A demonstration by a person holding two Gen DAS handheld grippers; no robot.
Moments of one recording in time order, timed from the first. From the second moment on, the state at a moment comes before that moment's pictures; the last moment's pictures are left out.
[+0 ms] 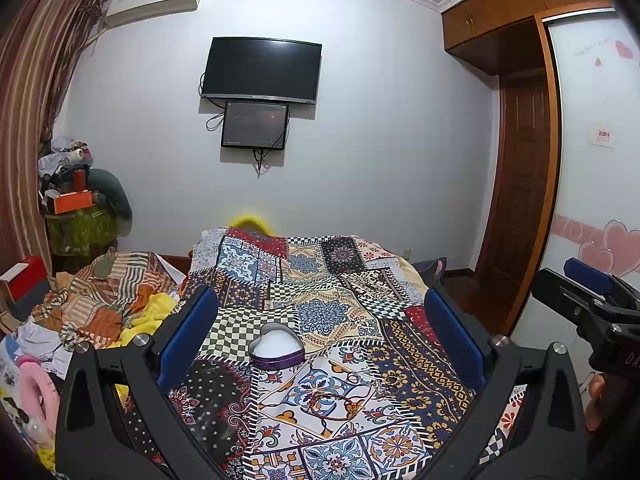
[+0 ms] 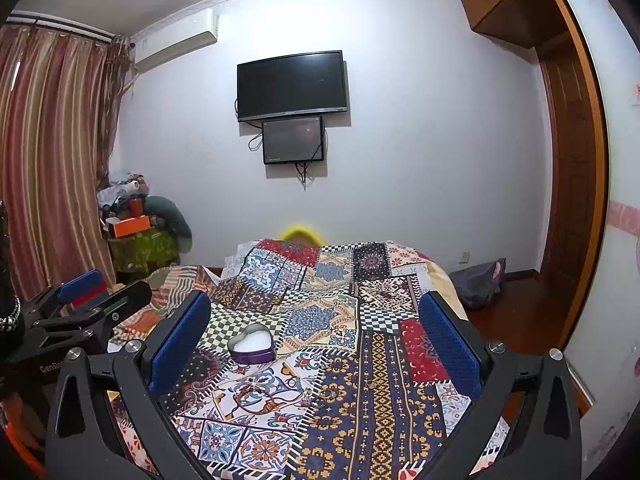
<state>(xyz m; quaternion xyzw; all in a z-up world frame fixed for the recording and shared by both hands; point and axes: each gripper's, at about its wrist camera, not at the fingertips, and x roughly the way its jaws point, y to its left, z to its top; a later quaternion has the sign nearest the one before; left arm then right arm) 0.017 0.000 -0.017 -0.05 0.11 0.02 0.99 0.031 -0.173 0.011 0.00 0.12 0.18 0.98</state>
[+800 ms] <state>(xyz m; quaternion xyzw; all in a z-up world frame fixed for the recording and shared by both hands) 0.018 -0.004 -0.015 -0.05 0.12 0.01 0.99 0.034 -0.173 0.009 0.00 0.13 0.18 0.97</state>
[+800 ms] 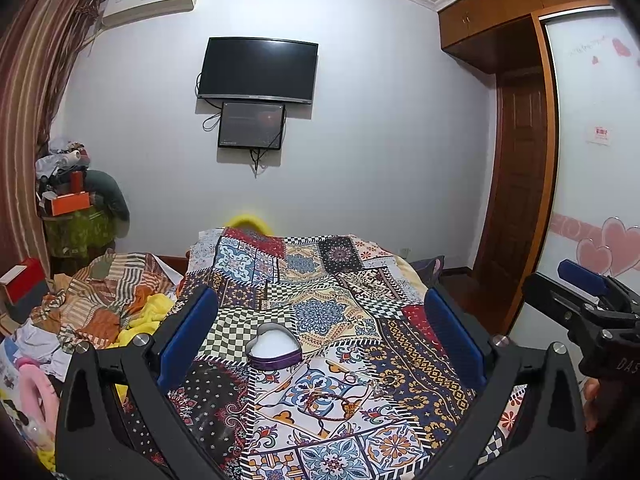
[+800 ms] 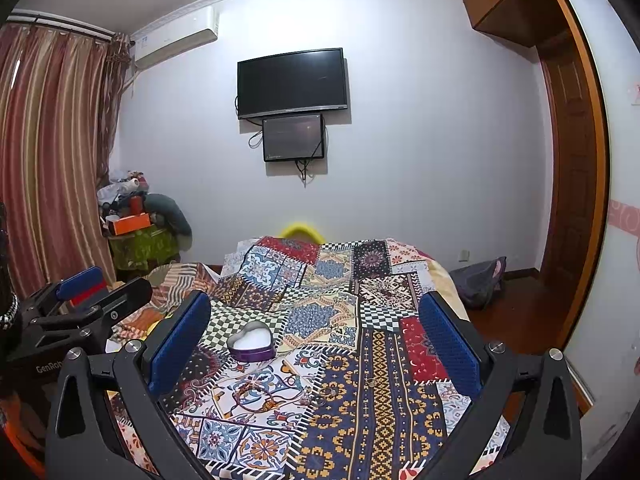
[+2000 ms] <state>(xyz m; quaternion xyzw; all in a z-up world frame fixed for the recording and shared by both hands) 0.132 0.015 -0.150 -0.02 0.36 0.03 0.93 0.142 -0.223 -0.112 -0.03 0.35 0.12 0.93</state>
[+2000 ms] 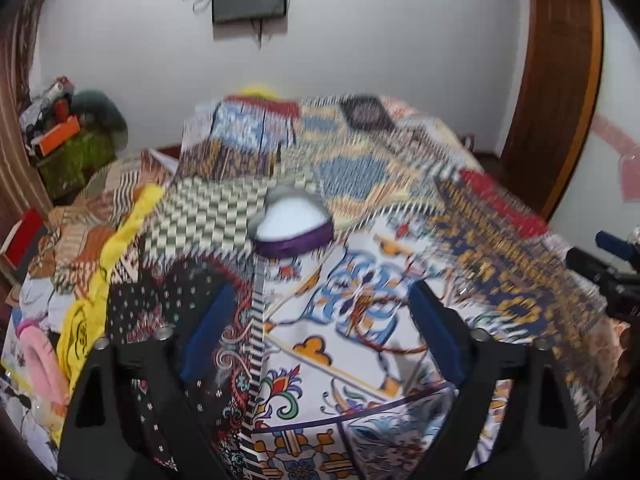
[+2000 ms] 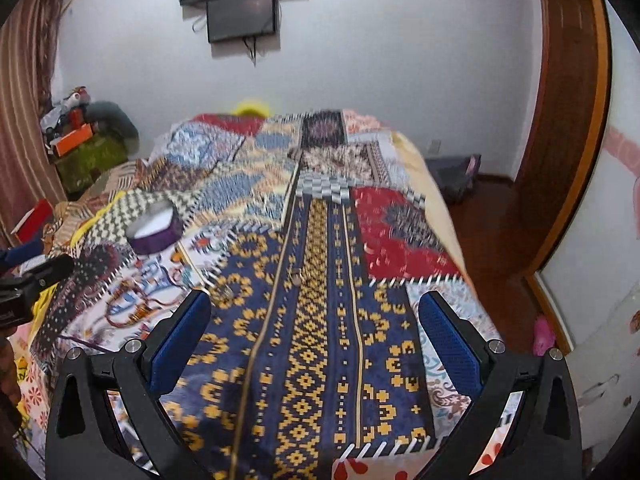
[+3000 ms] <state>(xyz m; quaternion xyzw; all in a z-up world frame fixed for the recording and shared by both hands) 0.176 0.020 -0.200 -0.08 0.45 -0.08 0.89 0.235 -0.197 -0.163 -0.08 0.47 0.21 0.85</state>
